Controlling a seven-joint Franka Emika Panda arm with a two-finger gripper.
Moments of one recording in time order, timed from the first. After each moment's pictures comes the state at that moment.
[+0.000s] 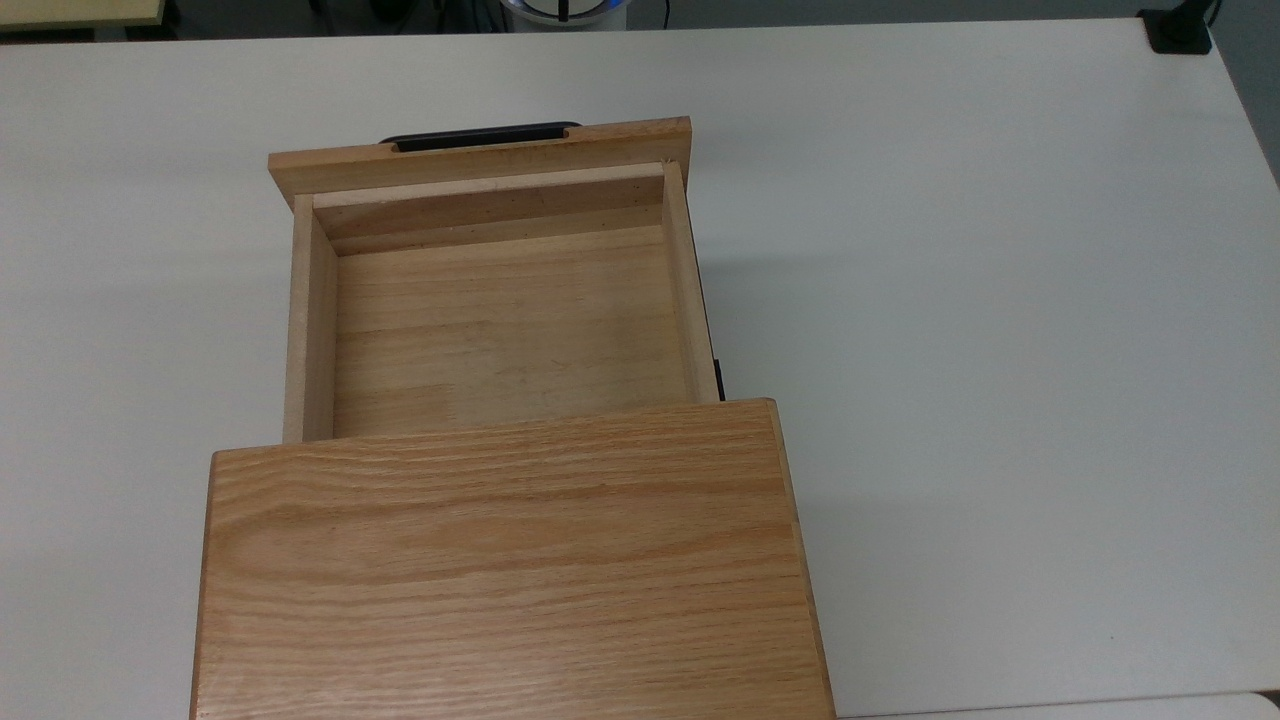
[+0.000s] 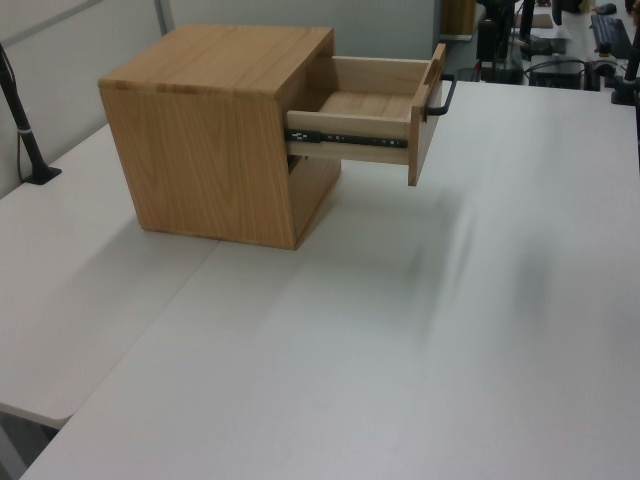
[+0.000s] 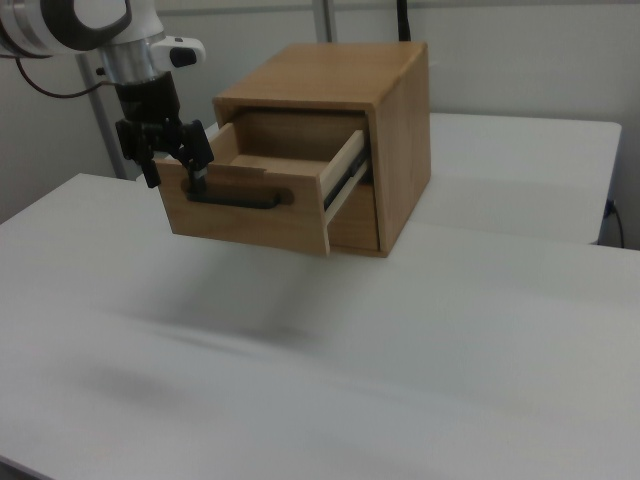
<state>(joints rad) -0.05 -0.05 0.09 -1.63 -0.07 1.55 0.05</state>
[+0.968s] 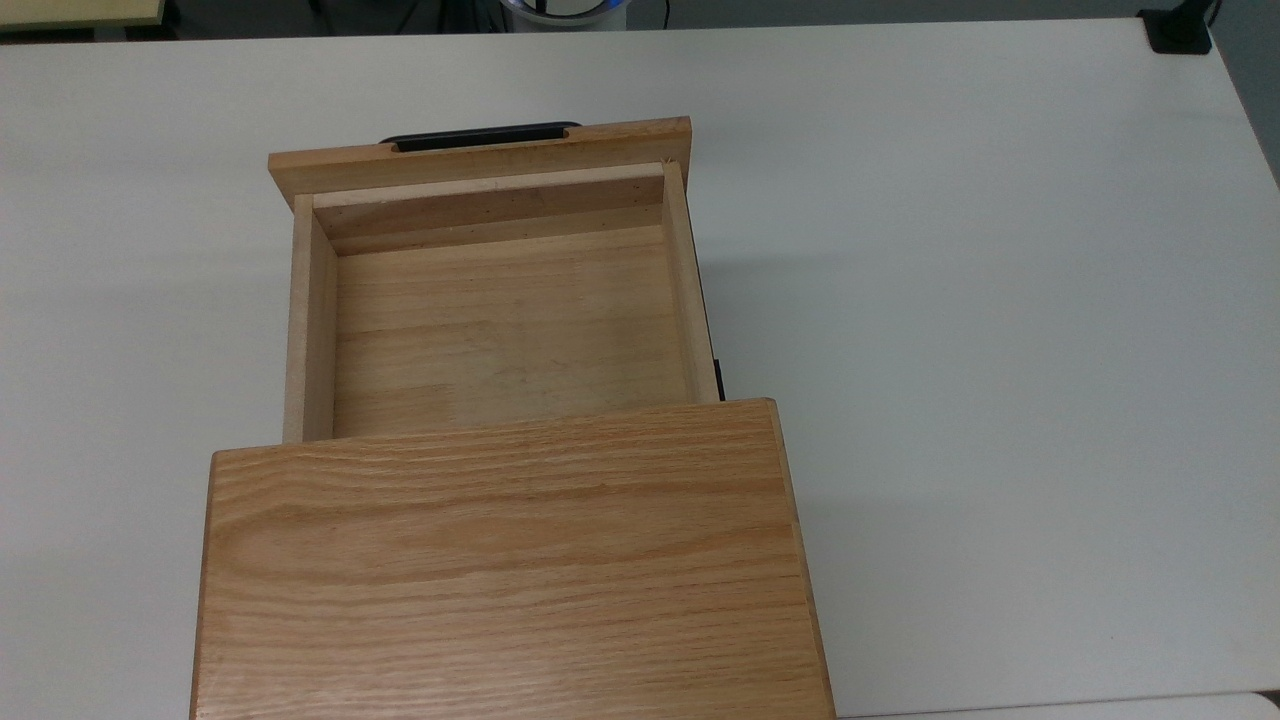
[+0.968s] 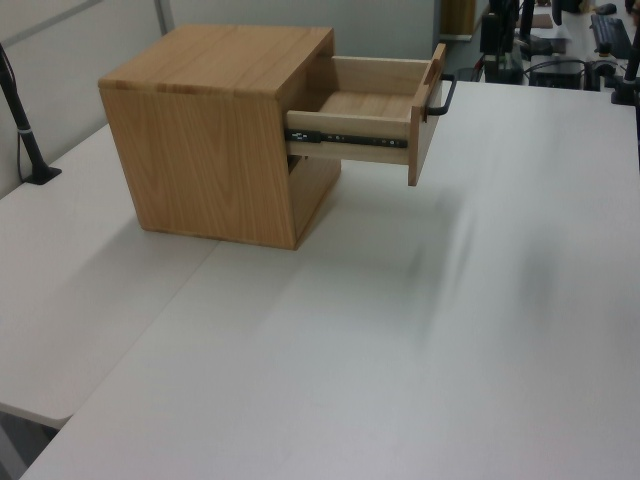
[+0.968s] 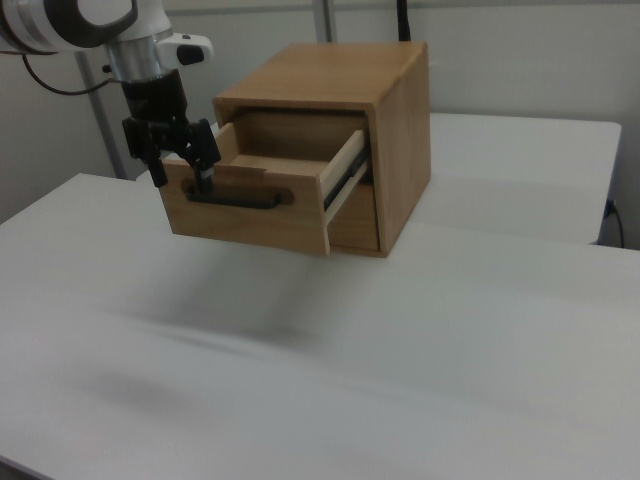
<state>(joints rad) -0.07 -0.06 0.09 -1.63 -0.07 1.54 0.04</state>
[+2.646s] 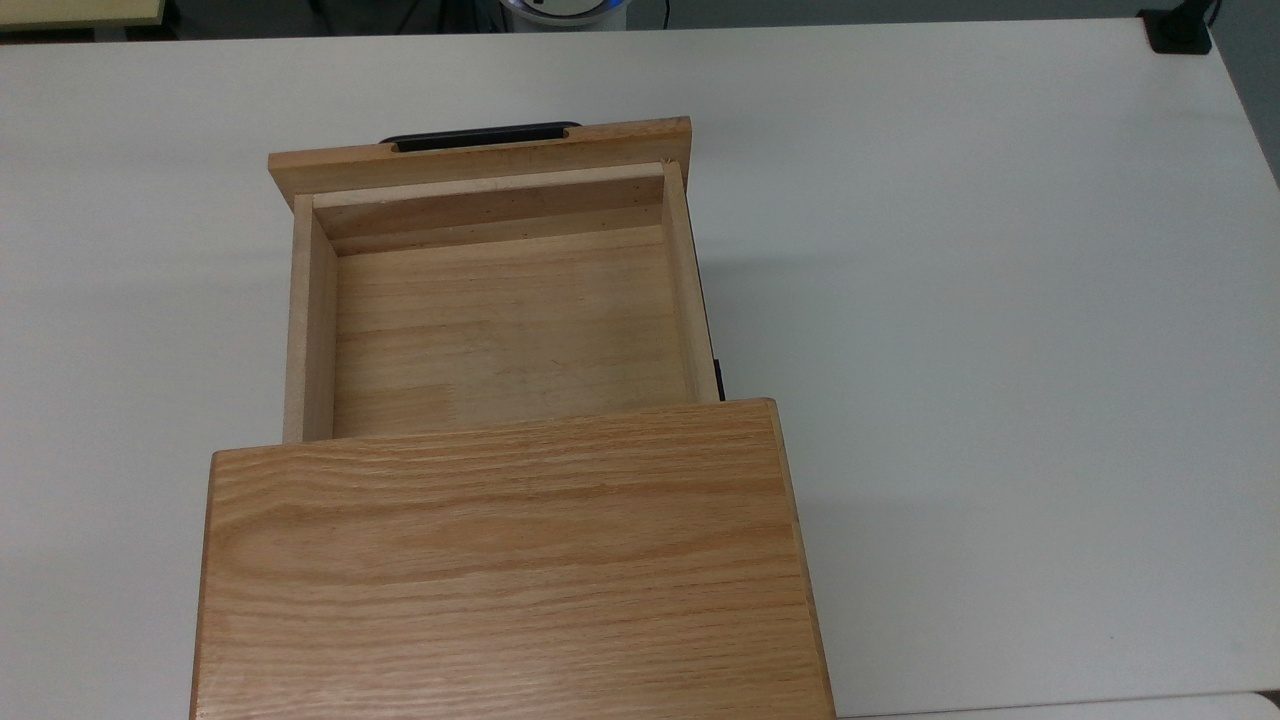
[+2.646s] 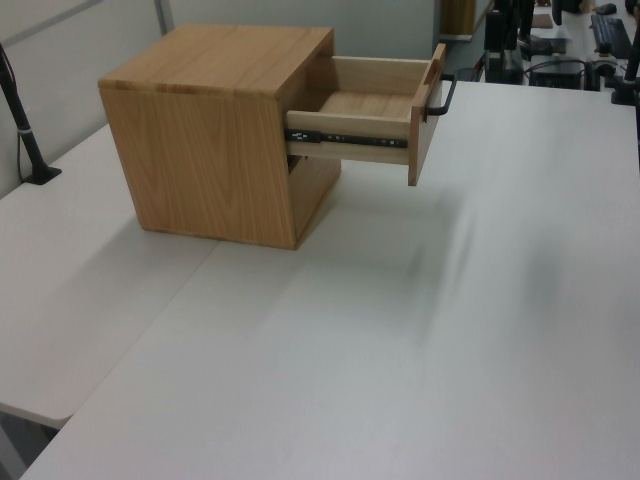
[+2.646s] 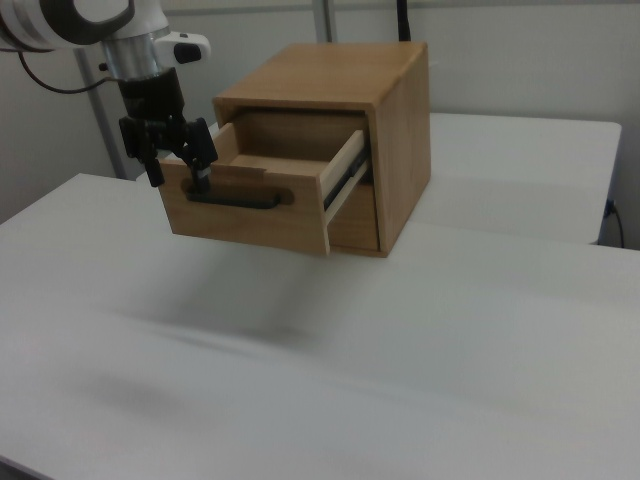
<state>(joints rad) -0.07 -0.07 0.09 -1.63 -0.07 1.52 0.04</state>
